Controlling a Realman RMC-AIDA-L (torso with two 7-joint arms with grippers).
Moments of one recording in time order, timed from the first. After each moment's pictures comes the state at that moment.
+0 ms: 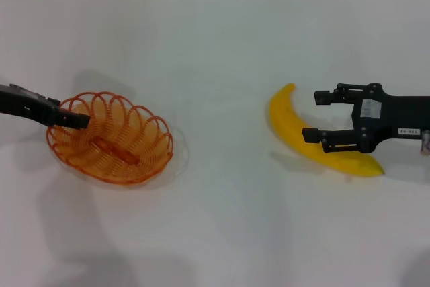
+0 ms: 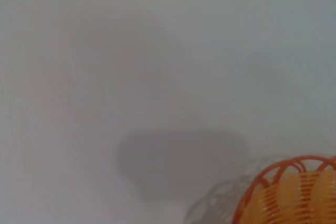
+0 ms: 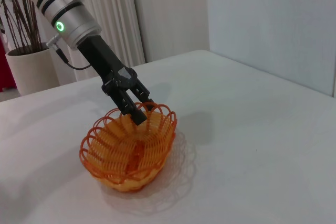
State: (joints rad) left arm -0.61 -2.00 0.91 0.93 2.48 1.33 -2.10; right arm 0.47 2.04 -0.67 -0.70 -2.08 -1.58 1.28
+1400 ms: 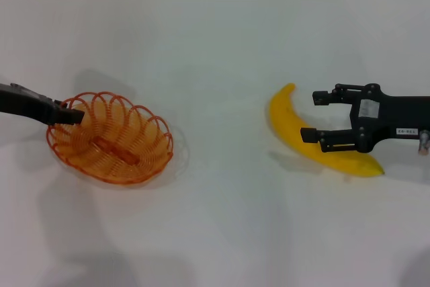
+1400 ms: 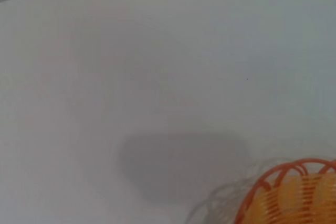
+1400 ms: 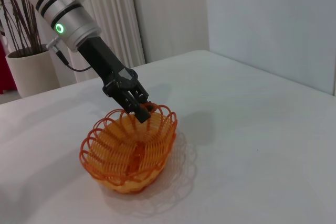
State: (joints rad) left arm -0.61 -2.00 0.91 0.93 2.48 1.32 -2.10; right arm 0.48 2.04 -0.67 -0.69 -2.08 -1.58 1.29
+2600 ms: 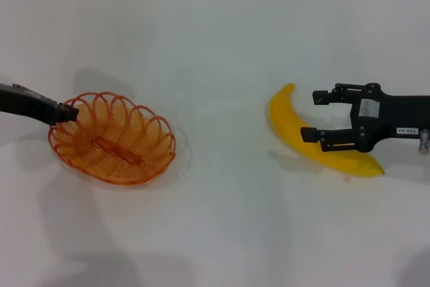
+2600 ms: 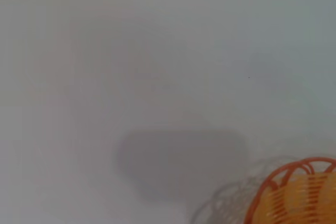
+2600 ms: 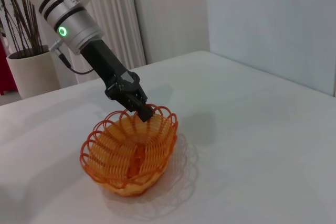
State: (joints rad) left arm -0.62 -1.99 0.91 0.90 2.48 1.30 -2.10; right arm 0.48 2.04 -0.67 -0.69 -2.08 -1.58 1.29
